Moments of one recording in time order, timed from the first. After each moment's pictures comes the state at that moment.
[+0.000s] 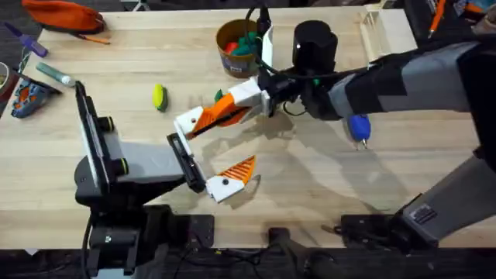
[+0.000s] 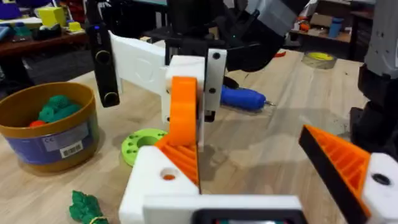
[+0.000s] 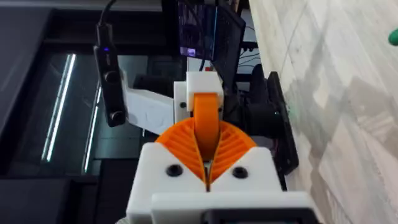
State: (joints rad) left arm 0.05 0.01 0.01 -0.12 1.11 0.07; right arm 0.56 1.89 0.86 0.85 -1.39 1.32
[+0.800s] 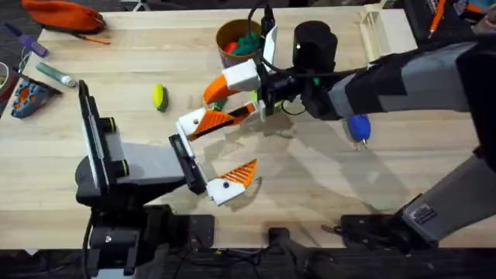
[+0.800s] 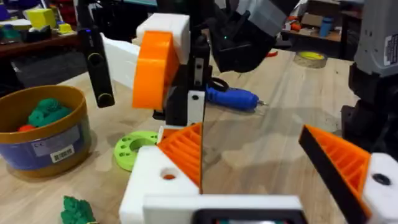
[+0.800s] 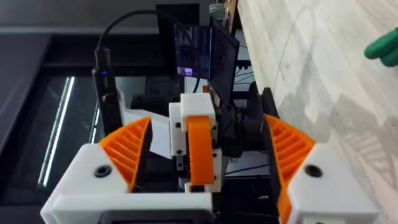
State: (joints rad) left arm 0.05 0.01 0.01 -0.12 1.13 0.07; right arm 0.56 1.89 0.86 0.84 -1.31 1.33
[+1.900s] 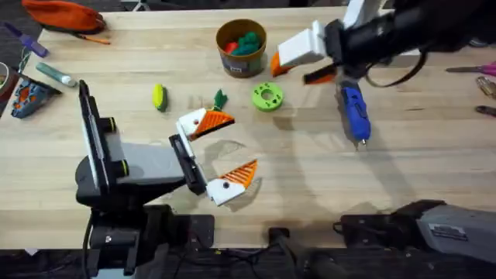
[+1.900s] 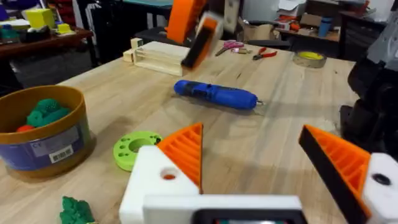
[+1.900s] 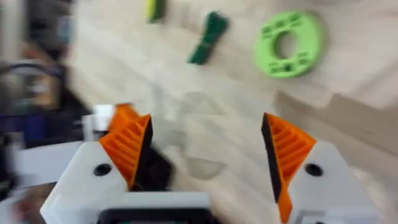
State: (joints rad) left arm 0.05 0.01 0.01 -0.12 1.14 0.07; right arm 0.33 1.41 1.24 -0.87 -0.60 0.31
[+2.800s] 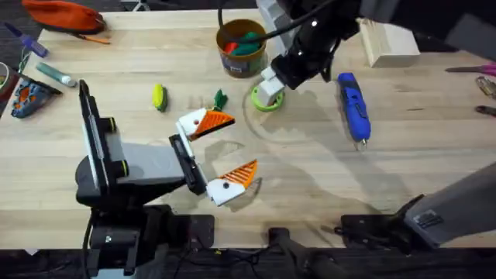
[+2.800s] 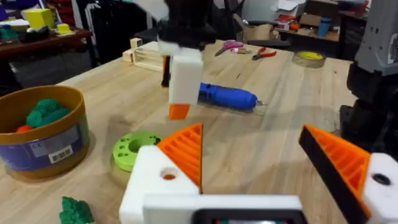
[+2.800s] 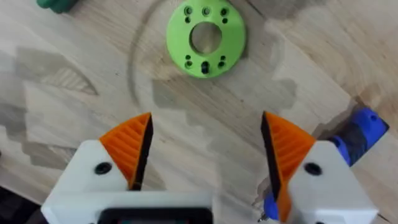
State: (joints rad) left arm 0.05 0.01 0.01 -0.12 1.14 0.07; right arm 0.59 1.80 1.58 -1.16 0.00 -0.06
